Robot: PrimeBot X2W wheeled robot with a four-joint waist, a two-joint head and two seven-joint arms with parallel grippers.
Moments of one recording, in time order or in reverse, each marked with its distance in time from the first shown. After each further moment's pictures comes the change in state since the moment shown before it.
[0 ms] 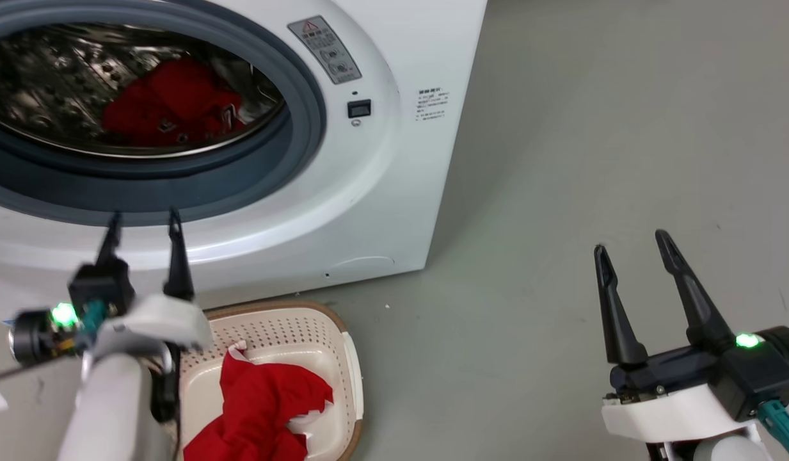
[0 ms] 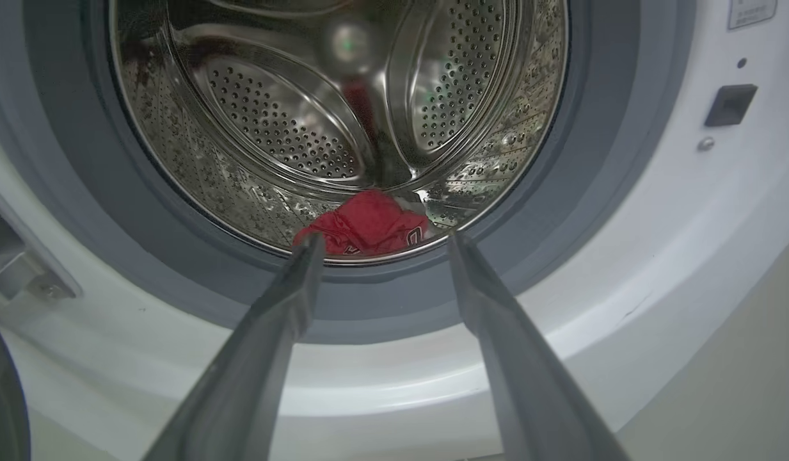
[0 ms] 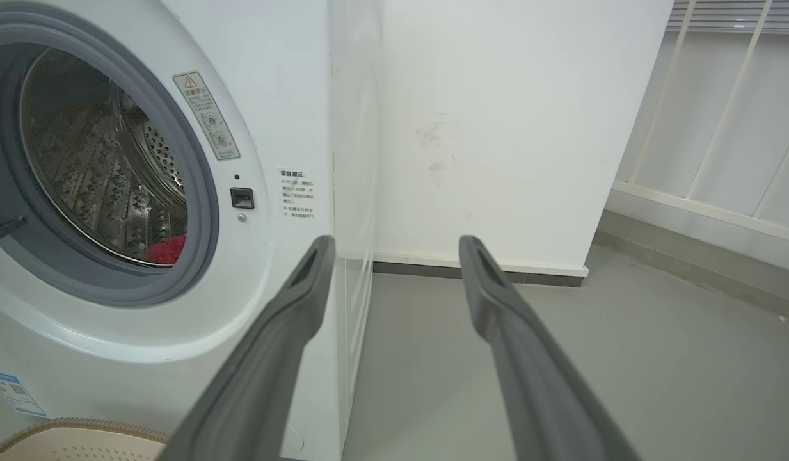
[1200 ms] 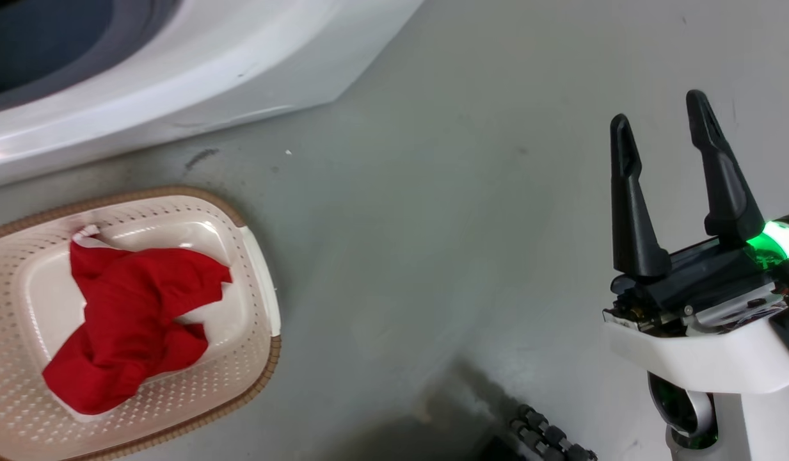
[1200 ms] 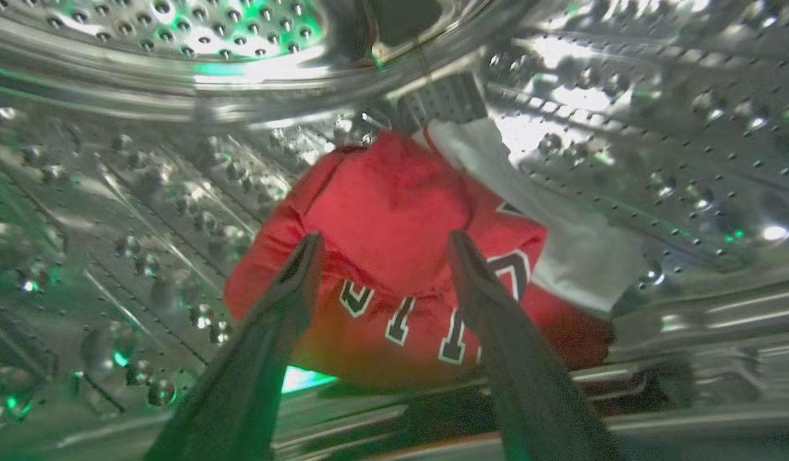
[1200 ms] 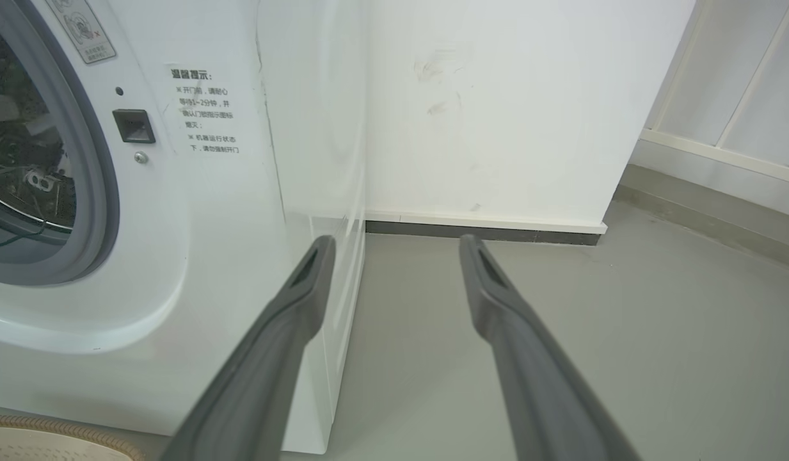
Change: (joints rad) left arm -1.158 0.335 -0.174 0.593 0.075 -0.168 0.640; right arm -0.247 -0.001 0.068 -0.142 0.132 0.000 0.000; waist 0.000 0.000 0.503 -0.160
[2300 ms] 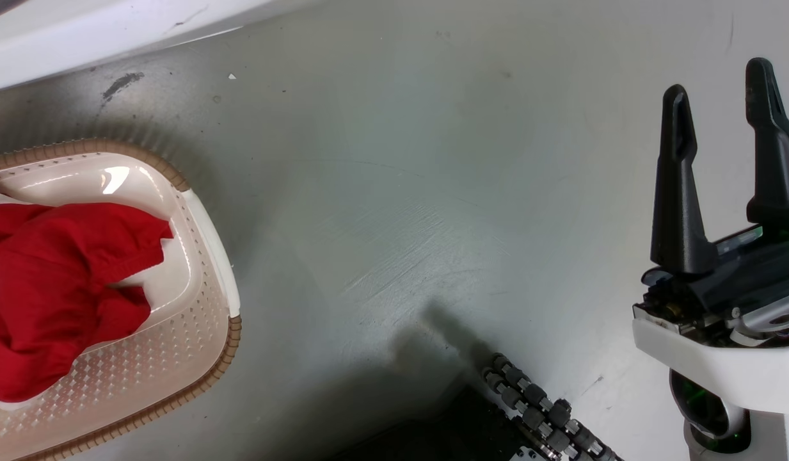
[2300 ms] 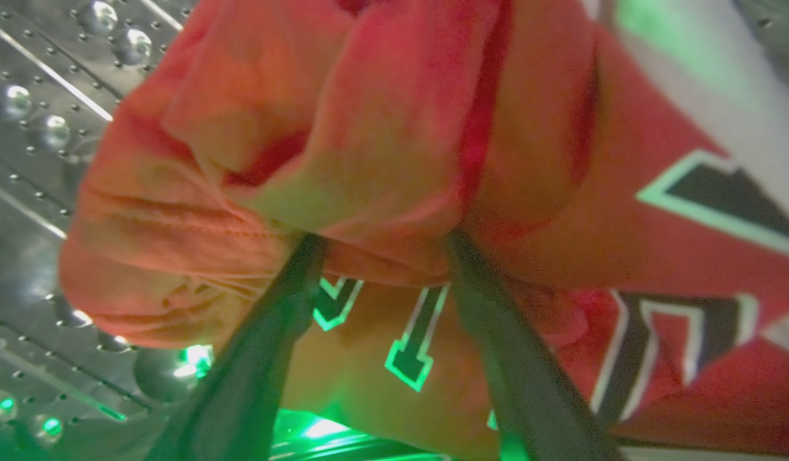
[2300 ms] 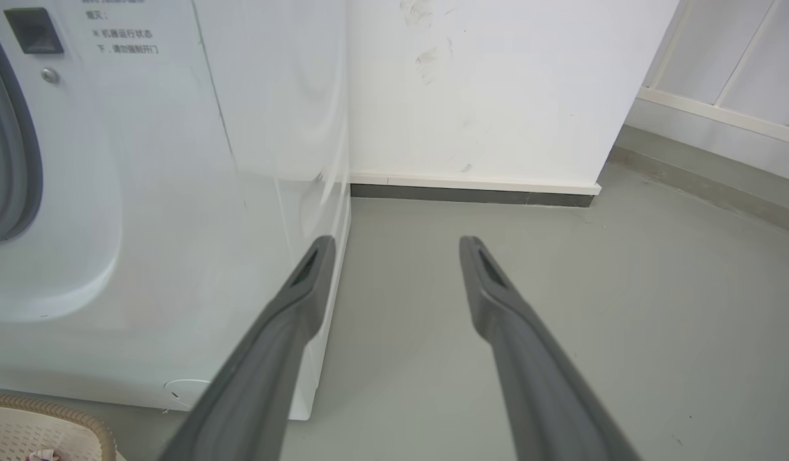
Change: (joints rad) left arm -0.322 0.097 -0.158 0.072 -0.012 -0.004 0.409; right arm -0.019 0.000 -0.016 -0.111 0.064 0.000 0.000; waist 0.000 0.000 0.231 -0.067
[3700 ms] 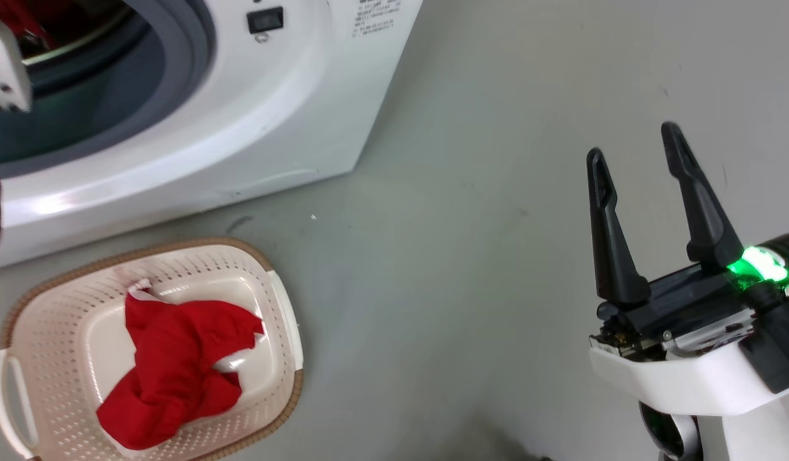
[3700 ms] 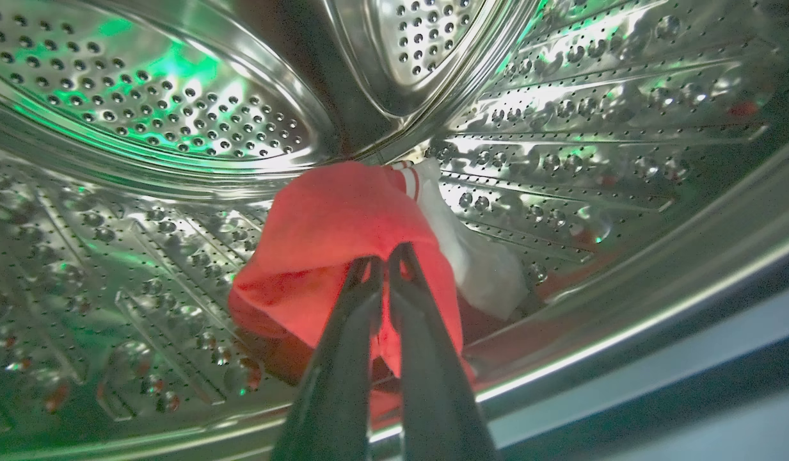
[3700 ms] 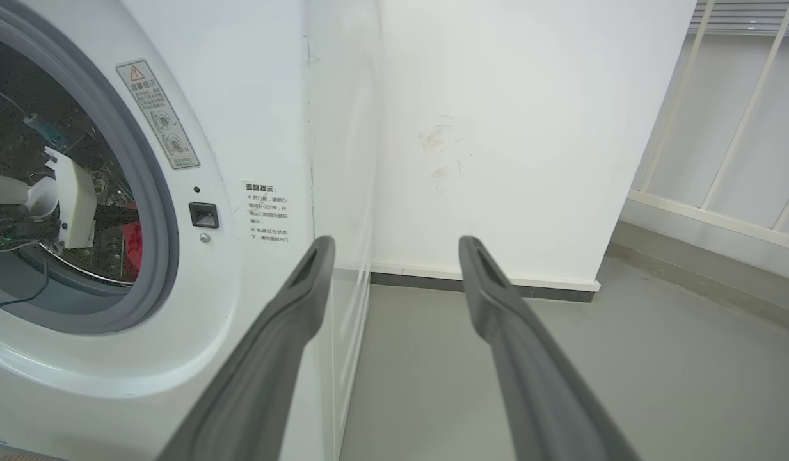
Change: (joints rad) left arm 0.522 -0.084 -0.116 0.105 -0.290 0.003 -0.906; right arm 0.073 0.000 0.040 0.101 -0.115 0.000 0.000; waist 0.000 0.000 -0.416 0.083
